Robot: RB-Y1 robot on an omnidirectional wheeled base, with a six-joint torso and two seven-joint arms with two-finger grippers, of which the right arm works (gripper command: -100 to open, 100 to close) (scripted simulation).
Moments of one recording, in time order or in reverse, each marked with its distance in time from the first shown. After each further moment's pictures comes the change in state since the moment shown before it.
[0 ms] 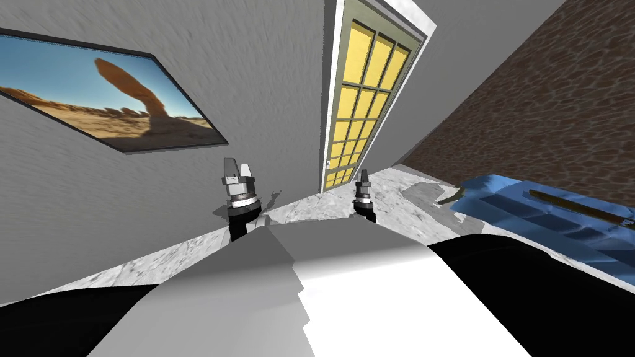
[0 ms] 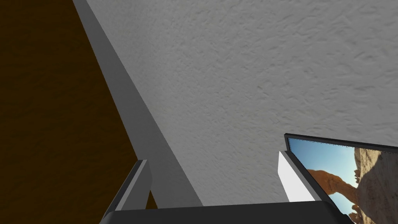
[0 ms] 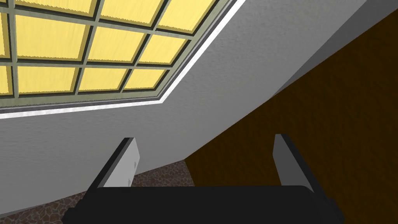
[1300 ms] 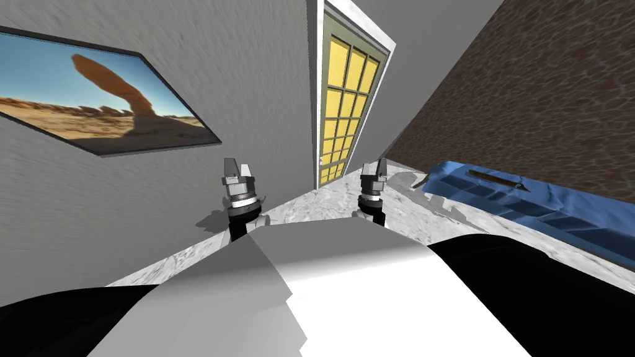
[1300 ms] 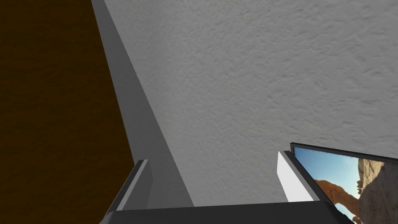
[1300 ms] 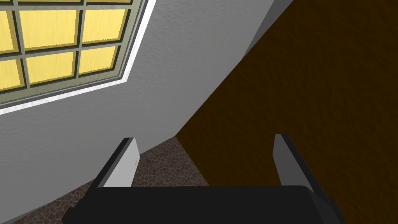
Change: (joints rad) arm 0.022 0.031 -0.008 -0.223 0.035 0.042 -0.255
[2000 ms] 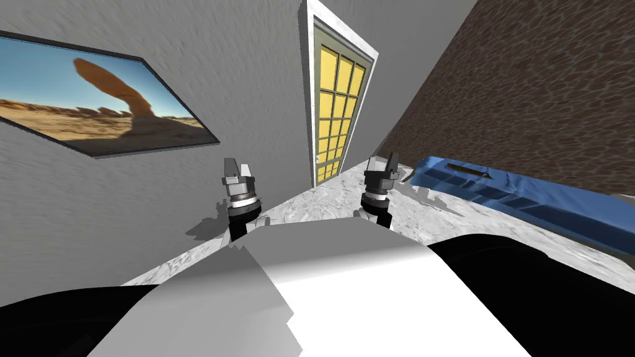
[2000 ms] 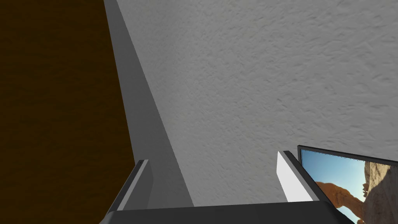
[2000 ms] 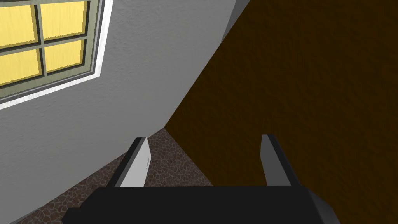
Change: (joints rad) arm 0.005 0.022 -0.002 -0.106 0.019 0.023 -0.121
